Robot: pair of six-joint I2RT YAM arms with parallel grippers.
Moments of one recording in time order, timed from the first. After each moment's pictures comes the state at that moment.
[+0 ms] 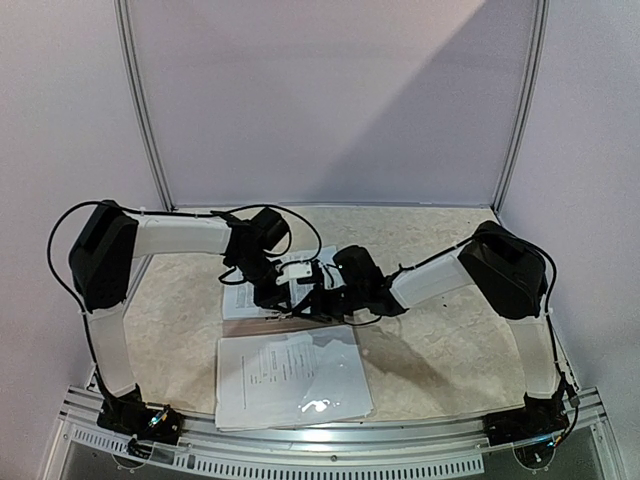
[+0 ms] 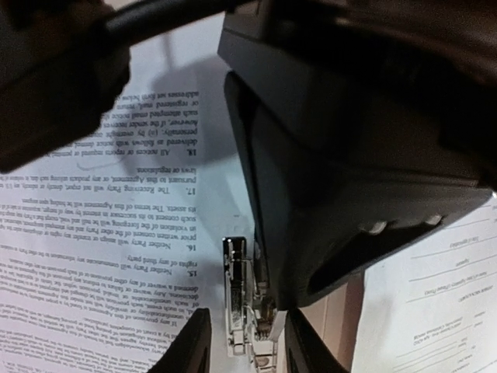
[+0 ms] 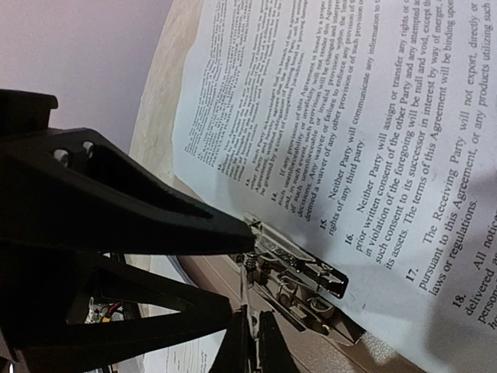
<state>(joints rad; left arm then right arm) -0.68 1.96 1.36 -0.68 0.25 0.73 0.88 2.22 1.29 0.34 -0.48 0.89</state>
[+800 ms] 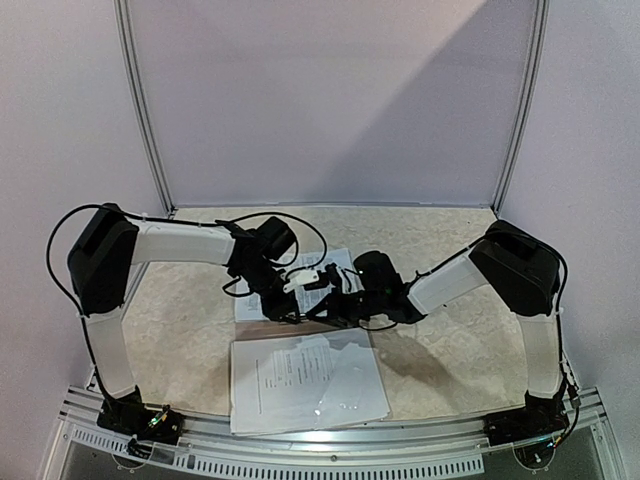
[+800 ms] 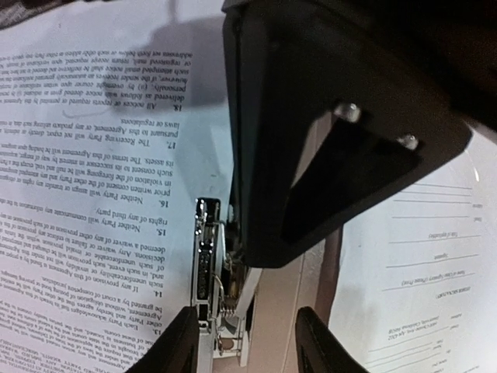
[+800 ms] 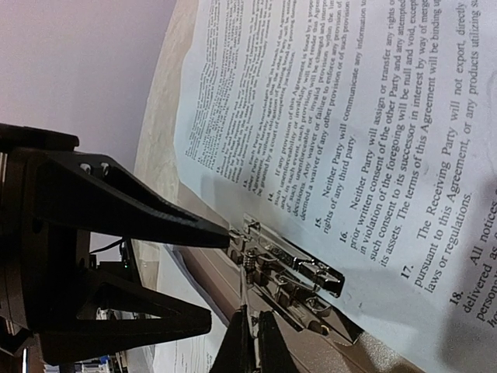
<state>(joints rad) -0.73 1.93 1.30 -0.62 0.27 0.53 0.84 2.15 1.10 0.48 -0.51 0.92</state>
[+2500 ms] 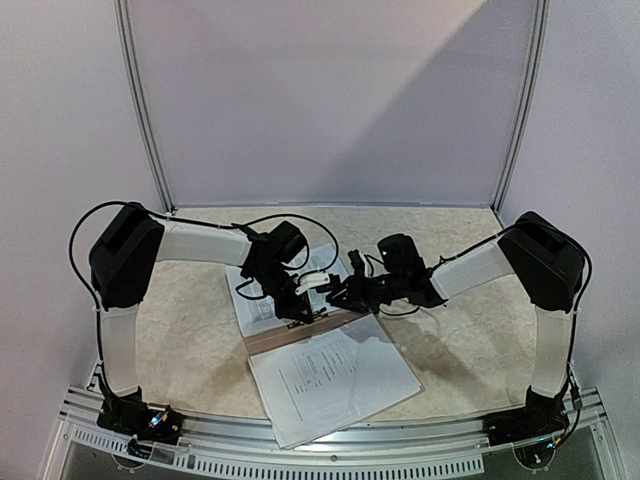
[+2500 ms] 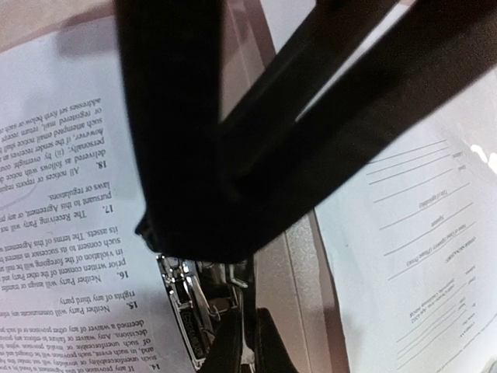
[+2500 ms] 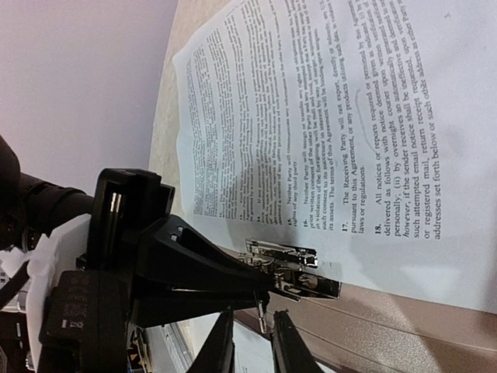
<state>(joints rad) -0.74 2.06 1.38 -0.59 0.41 0.54 0.74 2.02 1.04 0.40 -0.60 0.96</state>
